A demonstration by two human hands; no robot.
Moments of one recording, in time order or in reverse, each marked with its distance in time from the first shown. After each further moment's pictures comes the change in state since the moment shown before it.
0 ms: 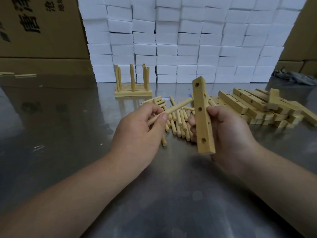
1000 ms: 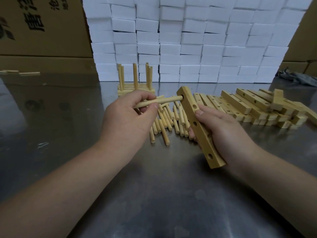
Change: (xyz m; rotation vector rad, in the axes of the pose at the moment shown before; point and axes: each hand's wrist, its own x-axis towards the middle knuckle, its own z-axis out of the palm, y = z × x) left_hand 0.012 0.004 -0.017 -0.046 0.149 -0.018; right_hand -0.015 -0.006 0.009 -0.503 -0.068 -0.180
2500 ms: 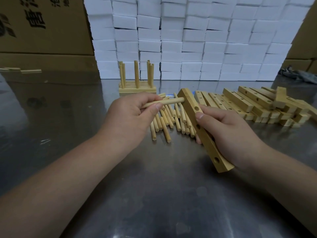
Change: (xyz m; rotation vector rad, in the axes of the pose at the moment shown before) left_hand 0.003 -0.003 -0.008 0.097 -0.178 0.093; right_hand -0.004 0.000 -0.006 -0.225 -0.052 -0.140
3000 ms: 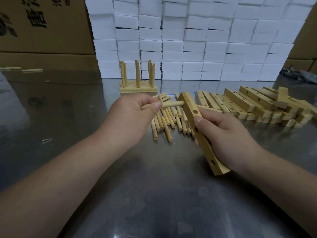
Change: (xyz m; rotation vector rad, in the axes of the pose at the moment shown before) left_hand 0.005 -0.001 -0.002 -0.010 -0.044 -0.167; right_hand 0.001 0.010 0.005 -0.064 -0.017 -0.021
